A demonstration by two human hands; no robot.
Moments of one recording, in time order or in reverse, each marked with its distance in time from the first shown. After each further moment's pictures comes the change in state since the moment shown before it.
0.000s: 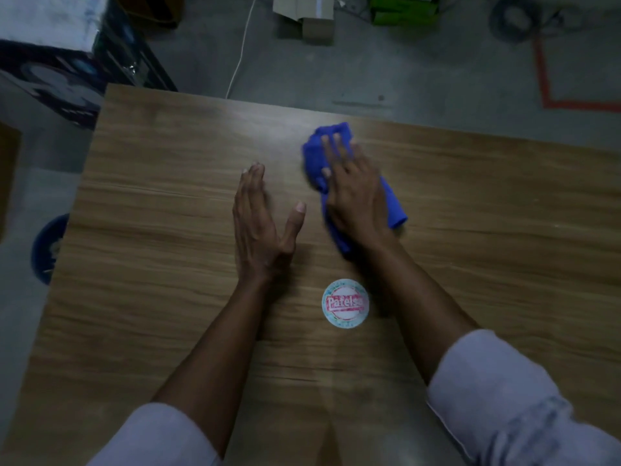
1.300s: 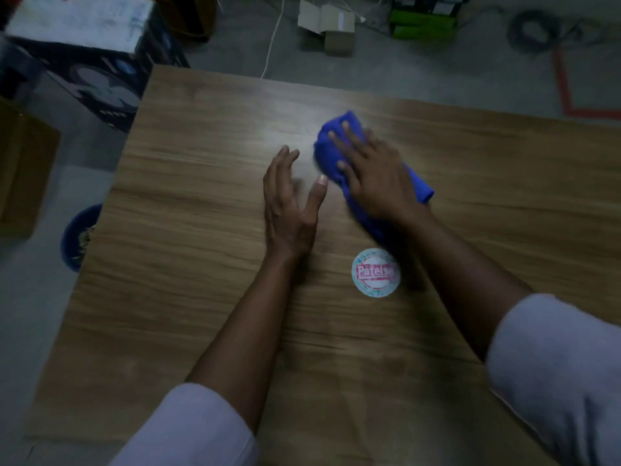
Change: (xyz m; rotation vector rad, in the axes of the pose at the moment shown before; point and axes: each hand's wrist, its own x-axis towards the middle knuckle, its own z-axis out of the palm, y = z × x) left_hand -0.023 -0.001 -0.013 -0.259 0.038 -0.061; right_hand -0.021 -0.015 -0.009 -0.018 -0.083 -0.172
